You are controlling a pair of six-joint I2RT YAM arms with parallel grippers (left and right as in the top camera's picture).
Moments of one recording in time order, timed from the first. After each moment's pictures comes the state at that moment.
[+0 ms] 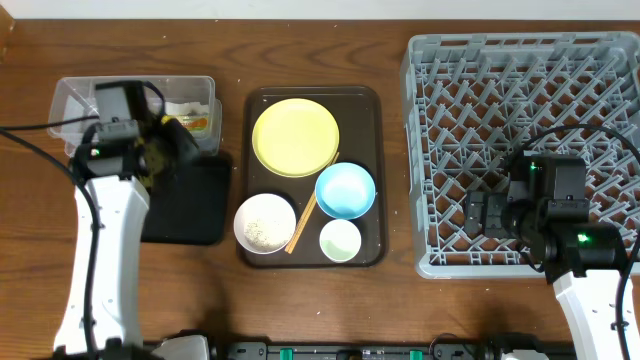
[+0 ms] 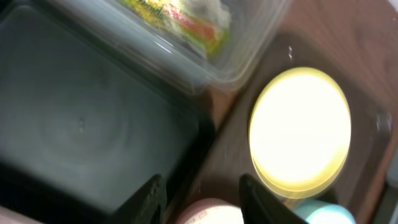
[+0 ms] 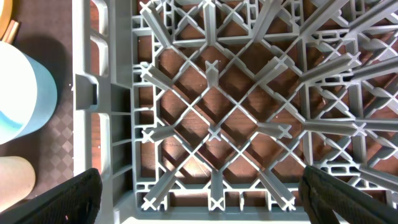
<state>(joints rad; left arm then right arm) 0.12 1.38 1.21 -0.92 0.10 -0.50 0.02 1.03 0.88 -0.91 -0.06 0.09</state>
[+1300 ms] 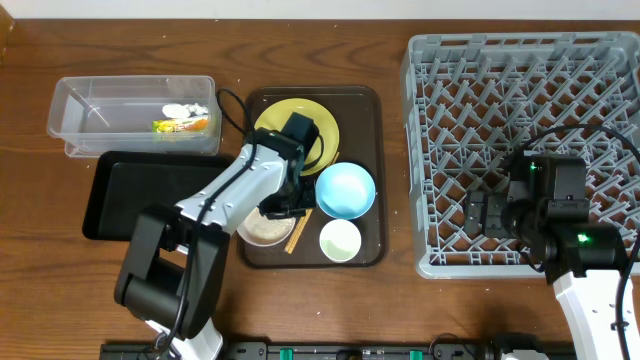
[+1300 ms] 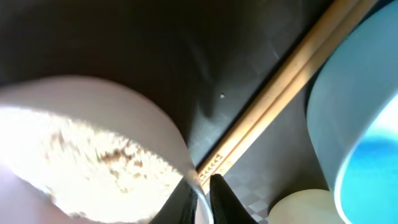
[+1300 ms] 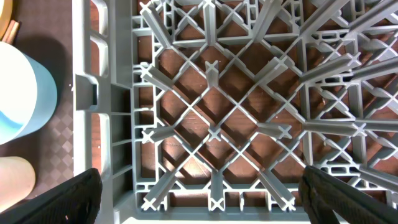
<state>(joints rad) -0.44 1.82 1.19 -0.96 0.12 -0.55 0.02 1.03 0.88 -0.91 -0.06 0.09</state>
